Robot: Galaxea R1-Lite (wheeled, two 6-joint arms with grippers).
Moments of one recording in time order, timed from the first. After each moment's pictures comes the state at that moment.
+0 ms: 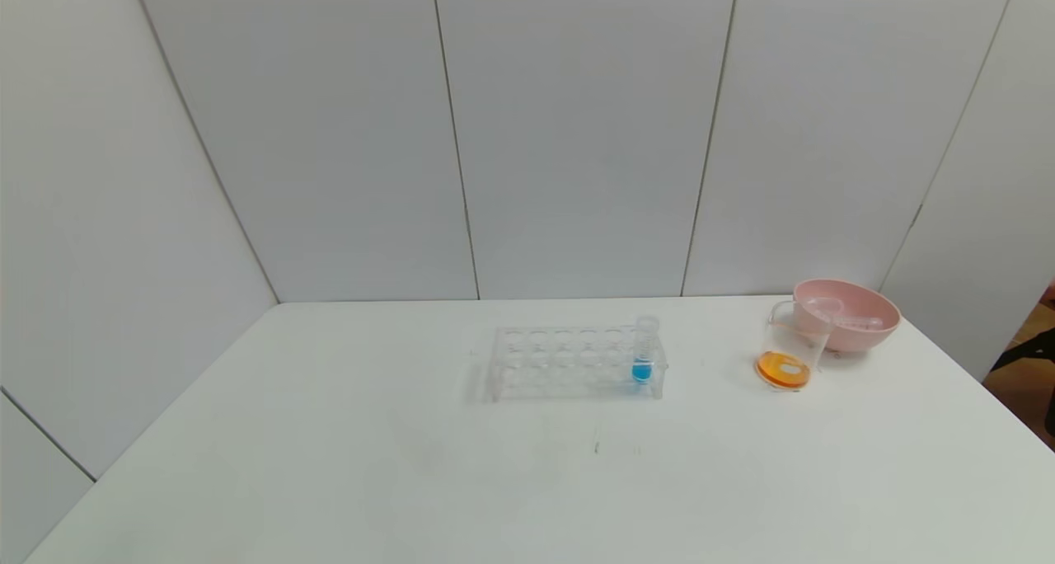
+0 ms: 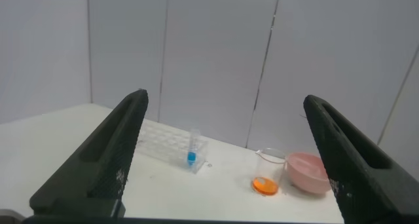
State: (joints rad) left arm 0.00 0.00 0.00 0.02 0.00 -0.02; right arm 0.00 0.15 -0.46 -0.14 0.37 0.05
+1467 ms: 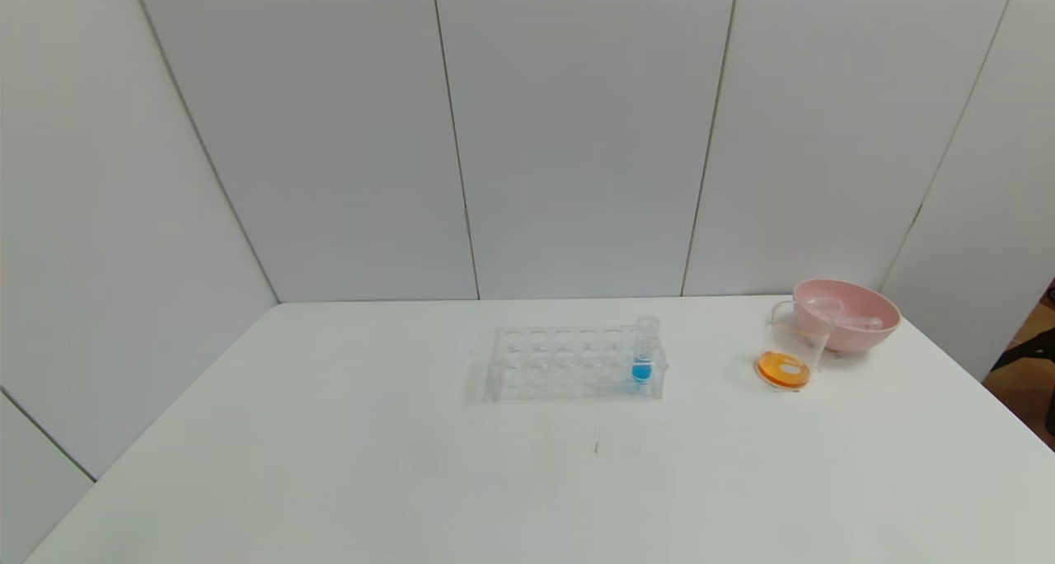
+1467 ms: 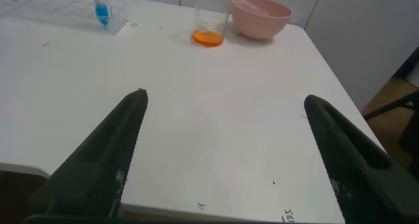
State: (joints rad) left arm 0.00 0.00 0.00 0.02 0.00 -0.02; right arm 0.00 0.00 0.00 0.00 0.03 -0.12
